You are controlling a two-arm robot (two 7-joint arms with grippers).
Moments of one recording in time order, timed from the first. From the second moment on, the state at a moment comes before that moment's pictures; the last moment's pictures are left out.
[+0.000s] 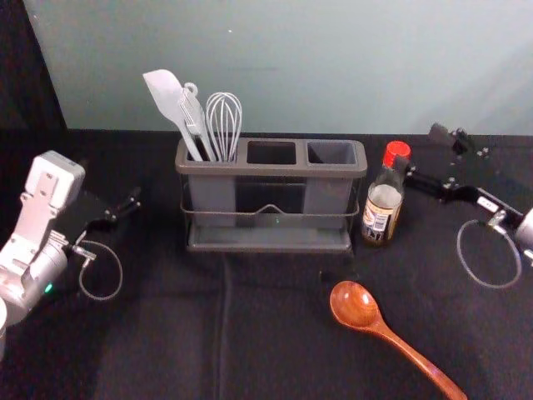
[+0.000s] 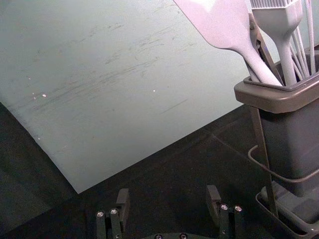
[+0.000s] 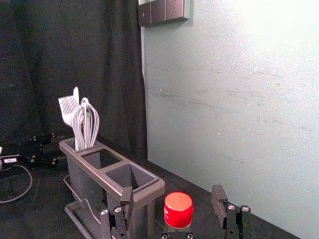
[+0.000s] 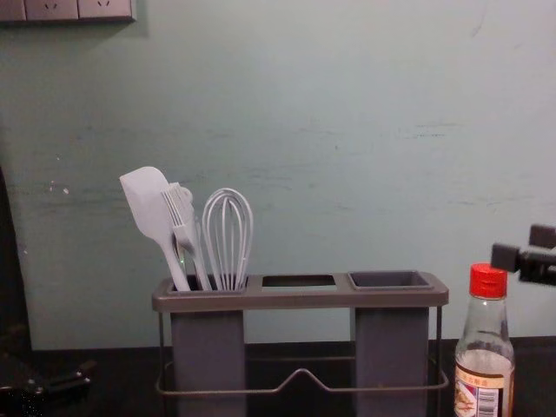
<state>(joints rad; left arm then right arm) -0.20 0.60 0.45 -1.41 -0.25 -0.12 0.03 0.27 0.59 -0.27 -1.41 0.60 -0.13 0.65</state>
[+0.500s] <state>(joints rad) -0.20 0.60 0.45 -1.41 -0.25 -0.12 0.03 0.10 0.77 -0.23 -1.73 0.64 0.03 0.62</state>
